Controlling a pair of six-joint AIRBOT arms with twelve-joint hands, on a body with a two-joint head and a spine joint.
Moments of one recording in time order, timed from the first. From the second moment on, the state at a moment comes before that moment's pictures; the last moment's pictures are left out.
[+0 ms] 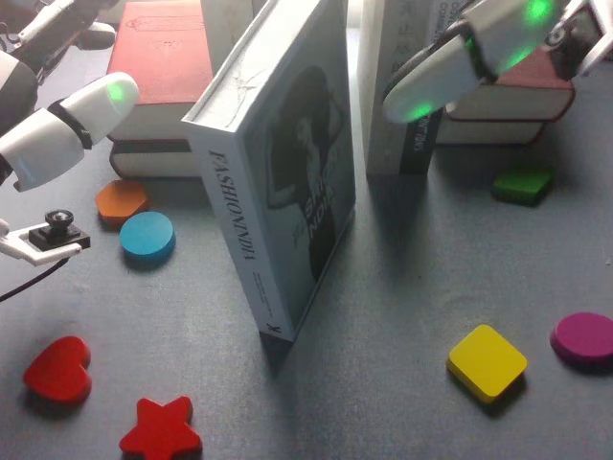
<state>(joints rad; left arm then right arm) 1.04 -1.25 1.52 -0.28 -1.43 0.02 -0.13 -1.16 1.51 -1.43 0.82 0.49</state>
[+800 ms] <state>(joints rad) 1.04 -1.23 1.48 -0.28 -1.47 0.03 -0.23 -0.91 1.37 -0.93 0.79 0.14</state>
